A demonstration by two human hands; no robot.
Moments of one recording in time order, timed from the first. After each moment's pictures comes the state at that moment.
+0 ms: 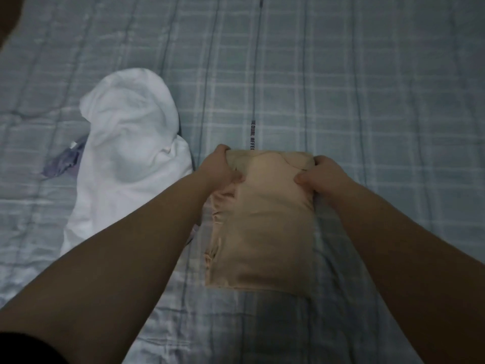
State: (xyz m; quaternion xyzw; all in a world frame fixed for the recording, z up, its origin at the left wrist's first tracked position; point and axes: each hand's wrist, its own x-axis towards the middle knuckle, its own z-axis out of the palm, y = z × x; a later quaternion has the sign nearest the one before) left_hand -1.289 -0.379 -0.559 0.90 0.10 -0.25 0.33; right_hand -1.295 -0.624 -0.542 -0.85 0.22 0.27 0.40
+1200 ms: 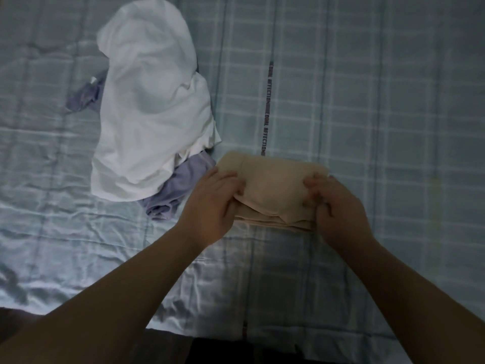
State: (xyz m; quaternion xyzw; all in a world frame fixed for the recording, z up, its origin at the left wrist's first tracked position) left_hand -1.515 -0.359 -0.508 0.94 -0.15 -0.03 0.32; right_hand -1.503 -0.636 -0.520 -0.92 -0.07 0.08 0.37
